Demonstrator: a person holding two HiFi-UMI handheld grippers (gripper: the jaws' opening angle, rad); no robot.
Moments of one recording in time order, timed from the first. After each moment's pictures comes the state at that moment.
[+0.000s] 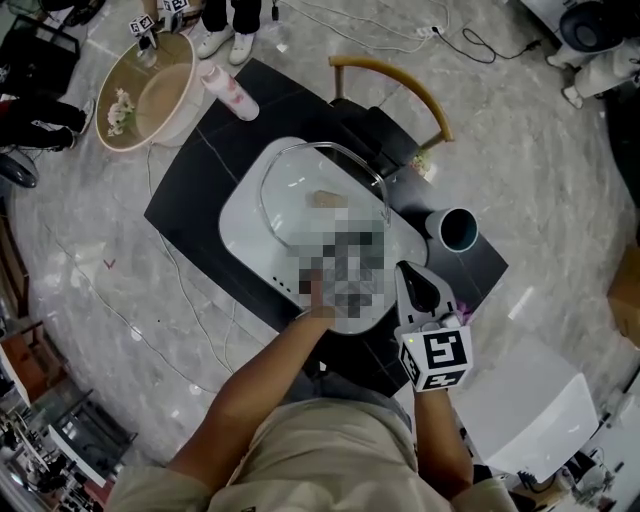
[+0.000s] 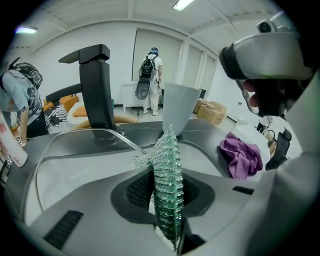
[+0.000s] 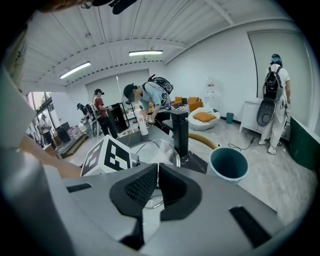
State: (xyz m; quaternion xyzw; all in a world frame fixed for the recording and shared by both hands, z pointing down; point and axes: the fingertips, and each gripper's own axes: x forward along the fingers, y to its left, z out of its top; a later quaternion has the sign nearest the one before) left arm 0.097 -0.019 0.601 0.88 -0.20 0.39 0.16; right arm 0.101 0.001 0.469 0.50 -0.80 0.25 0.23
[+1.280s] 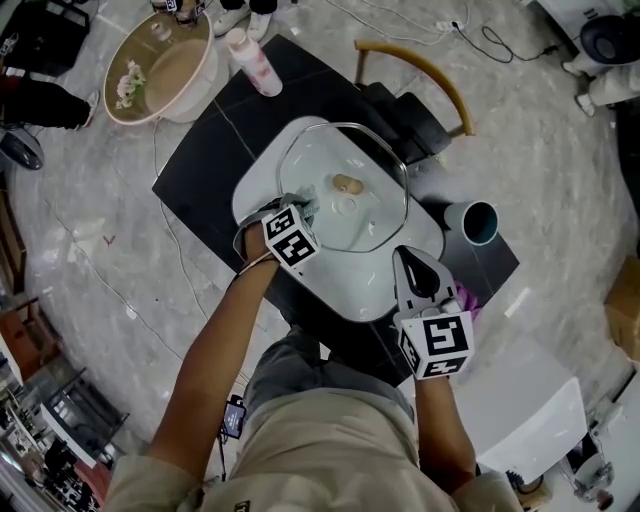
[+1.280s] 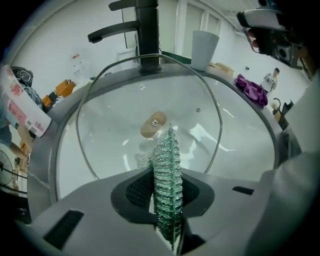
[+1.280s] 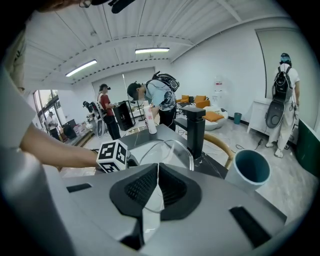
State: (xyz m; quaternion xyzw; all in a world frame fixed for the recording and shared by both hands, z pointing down) left arm -0.096 -0.042 0.681 0.79 -0.18 0.57 0.14; right arm 0.057 -0.004 0.477 0.47 -0.81 0.24 0.24
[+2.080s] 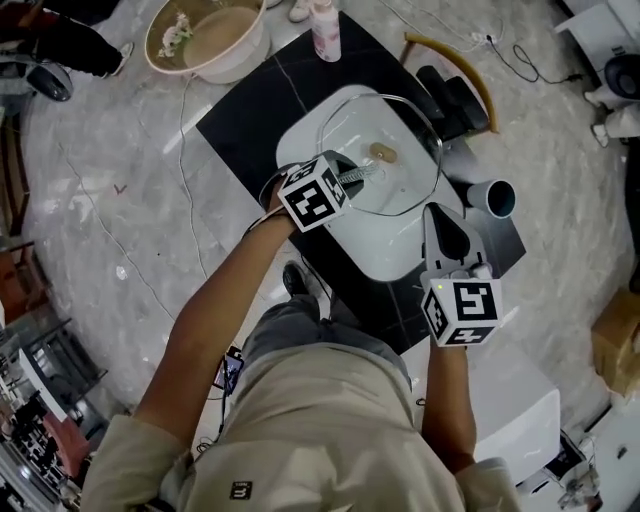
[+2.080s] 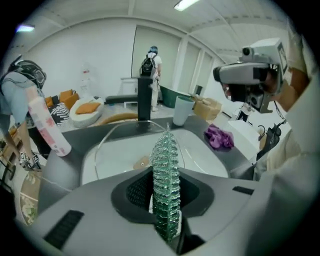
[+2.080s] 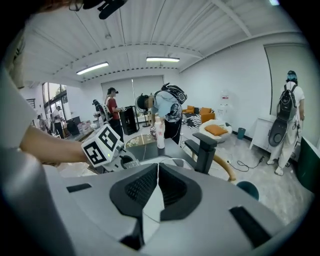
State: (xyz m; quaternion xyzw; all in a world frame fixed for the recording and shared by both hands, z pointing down) left arm -0.070 -0.018 0.538 0.87 -0.17 0.42 0.17; right arm 0.026 0.004 0.400 0.46 -0.84 0.18 0.22
